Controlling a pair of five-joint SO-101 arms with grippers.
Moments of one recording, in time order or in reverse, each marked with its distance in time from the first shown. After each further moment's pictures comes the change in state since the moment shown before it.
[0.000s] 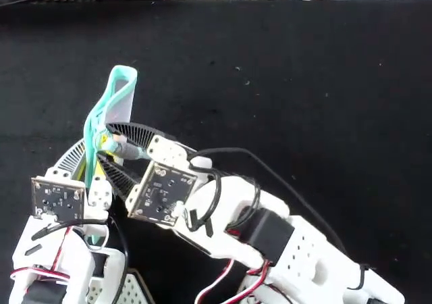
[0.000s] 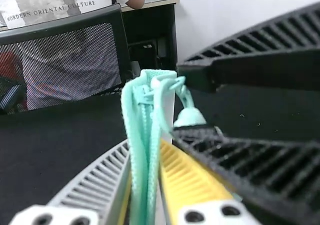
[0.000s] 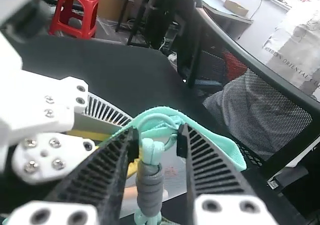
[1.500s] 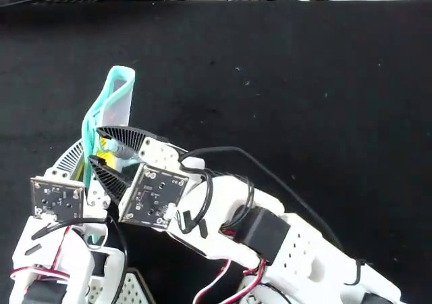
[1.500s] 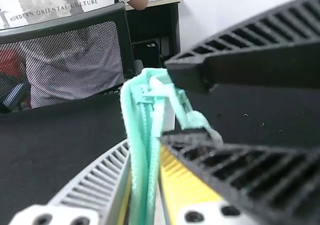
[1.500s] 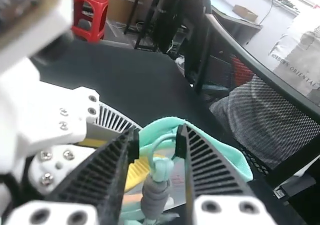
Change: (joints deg) left arm -0.3 0.0 0.3 0.5 -0.2; right arm -1.9 3.5 -3.7 1.6 0.0
